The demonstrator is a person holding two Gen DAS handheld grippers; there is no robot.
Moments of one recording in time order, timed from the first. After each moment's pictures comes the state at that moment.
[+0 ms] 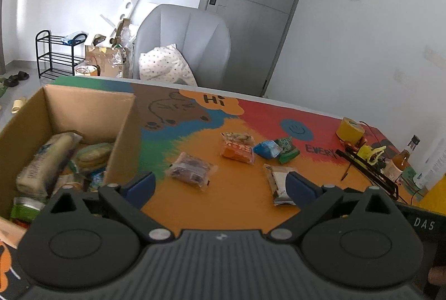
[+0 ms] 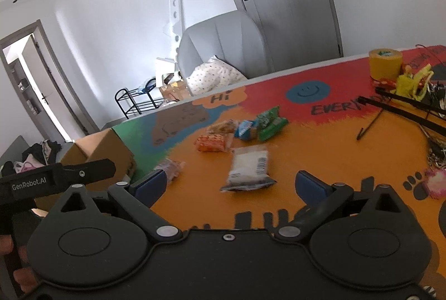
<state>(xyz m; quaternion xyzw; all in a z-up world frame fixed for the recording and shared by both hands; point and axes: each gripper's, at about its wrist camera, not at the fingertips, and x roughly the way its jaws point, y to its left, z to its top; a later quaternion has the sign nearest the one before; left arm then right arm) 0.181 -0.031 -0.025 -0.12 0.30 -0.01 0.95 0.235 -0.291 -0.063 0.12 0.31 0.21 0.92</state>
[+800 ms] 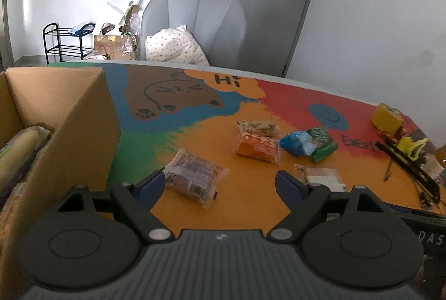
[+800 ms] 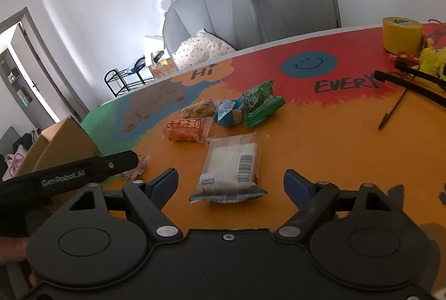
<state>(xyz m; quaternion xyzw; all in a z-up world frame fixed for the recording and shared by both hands) 0.261 -0.044 -0.081 -0.10 0.33 0.04 0.94 0.304 -0.268 -0.109 0.11 0.36 0.21 0.90</state>
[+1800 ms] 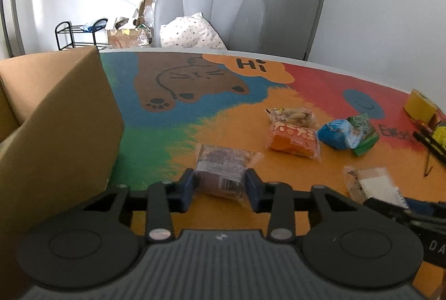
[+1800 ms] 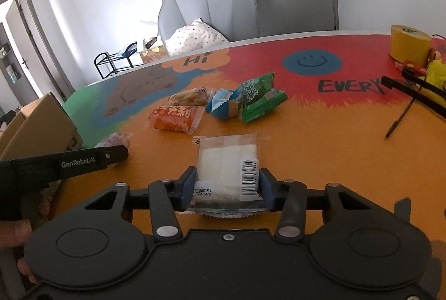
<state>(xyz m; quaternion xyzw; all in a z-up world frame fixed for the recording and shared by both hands) 0.286 -0.037 -0.108 -0.08 0.36 0.07 0.93 0.303 -0.254 -0.117 0.06 0.36 0.19 0.91</state>
